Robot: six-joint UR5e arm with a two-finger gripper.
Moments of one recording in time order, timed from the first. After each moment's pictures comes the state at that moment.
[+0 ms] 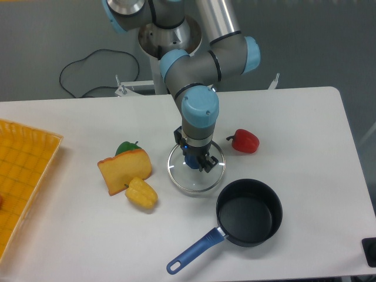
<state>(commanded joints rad) 2.45 -1.89 -1.83 -1.05 1.54 1.21</state>
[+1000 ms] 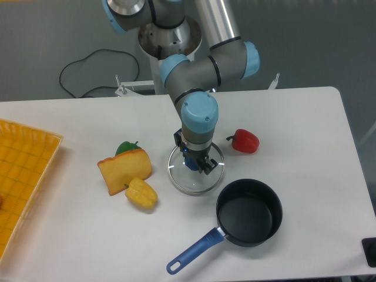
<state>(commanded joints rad) 2.45 -1.91 -1.83 -1.05 1.56 1.21</state>
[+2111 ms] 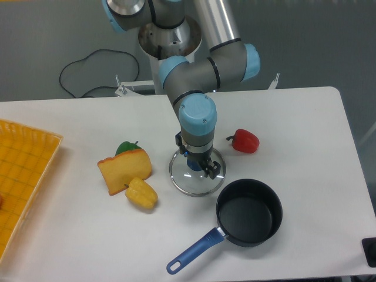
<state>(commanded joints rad) 2.44 -1.90 -1.71 -1.07 1.60 1.21</state>
